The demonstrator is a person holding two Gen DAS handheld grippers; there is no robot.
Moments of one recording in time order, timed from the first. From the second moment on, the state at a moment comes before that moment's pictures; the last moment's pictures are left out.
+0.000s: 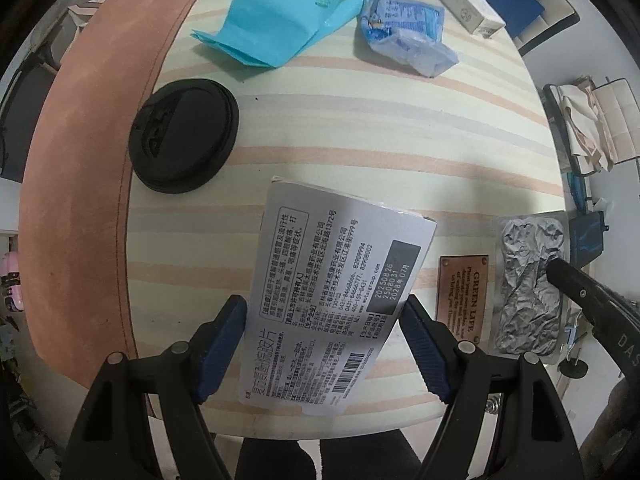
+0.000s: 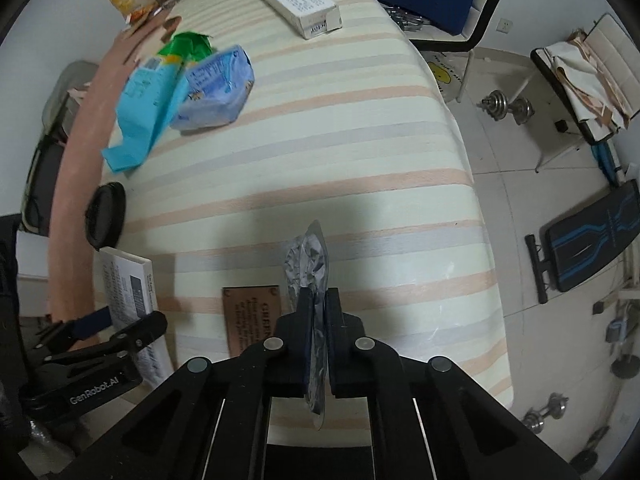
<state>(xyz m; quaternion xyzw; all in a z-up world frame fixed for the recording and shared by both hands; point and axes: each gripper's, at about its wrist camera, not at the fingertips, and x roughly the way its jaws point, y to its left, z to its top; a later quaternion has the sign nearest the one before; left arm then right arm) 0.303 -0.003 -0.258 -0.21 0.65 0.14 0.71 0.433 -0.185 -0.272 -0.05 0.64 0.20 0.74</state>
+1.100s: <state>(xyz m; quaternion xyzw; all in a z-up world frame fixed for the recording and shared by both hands) 0.208 0.044 -0.236 -0.27 0.58 0.10 0.76 0.295 -0.182 -0.184 -0.01 0.57 0.18 0.81</state>
